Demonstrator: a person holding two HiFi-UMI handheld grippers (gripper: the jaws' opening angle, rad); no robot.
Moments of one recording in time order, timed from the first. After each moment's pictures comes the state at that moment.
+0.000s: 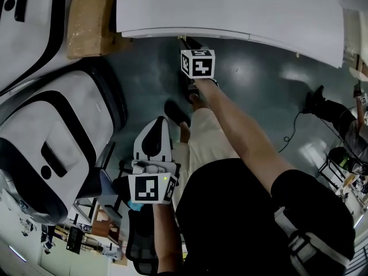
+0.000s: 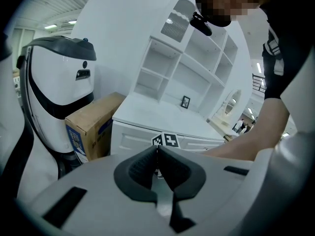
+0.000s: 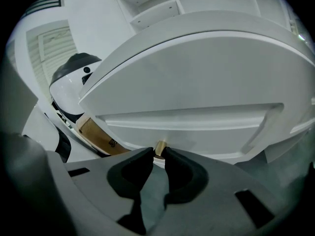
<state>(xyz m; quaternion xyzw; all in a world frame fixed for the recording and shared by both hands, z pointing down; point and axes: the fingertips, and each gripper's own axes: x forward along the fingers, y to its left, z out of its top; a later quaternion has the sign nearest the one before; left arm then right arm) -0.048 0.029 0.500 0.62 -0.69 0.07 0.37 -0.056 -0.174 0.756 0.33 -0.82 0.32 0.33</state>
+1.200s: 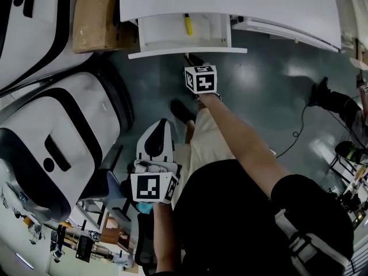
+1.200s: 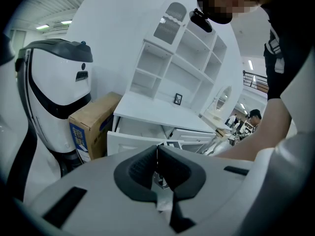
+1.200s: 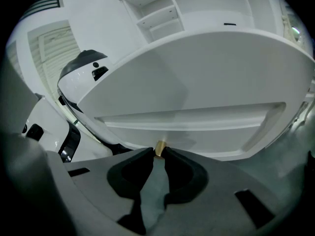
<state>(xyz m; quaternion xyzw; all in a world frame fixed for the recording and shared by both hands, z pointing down) -0.031 0.099 0.486 0.65 -0.66 0.08 0.36 -0.011 -0.063 0.751 0.33 -0.81 0.34 0.34</state>
